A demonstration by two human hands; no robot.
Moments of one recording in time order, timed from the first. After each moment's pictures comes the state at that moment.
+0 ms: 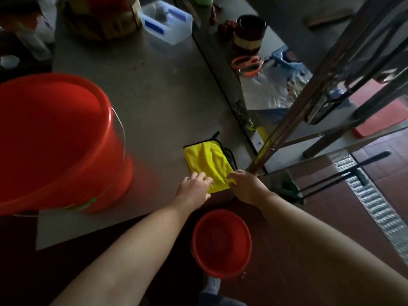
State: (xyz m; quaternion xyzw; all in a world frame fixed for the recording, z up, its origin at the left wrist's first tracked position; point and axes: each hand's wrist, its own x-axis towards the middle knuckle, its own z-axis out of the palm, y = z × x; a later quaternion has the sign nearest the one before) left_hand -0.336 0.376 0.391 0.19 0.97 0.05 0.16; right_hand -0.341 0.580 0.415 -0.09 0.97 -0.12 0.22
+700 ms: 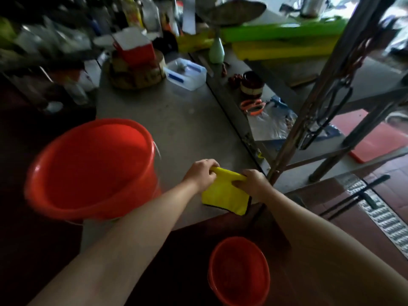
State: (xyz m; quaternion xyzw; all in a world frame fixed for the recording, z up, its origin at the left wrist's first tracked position) left_hand -0.372 0.333 0.543 0.11 0.94 0.31 0.07; right_hand -0.351 0.541 0.528 0.02 0.95 -0.28 0.15
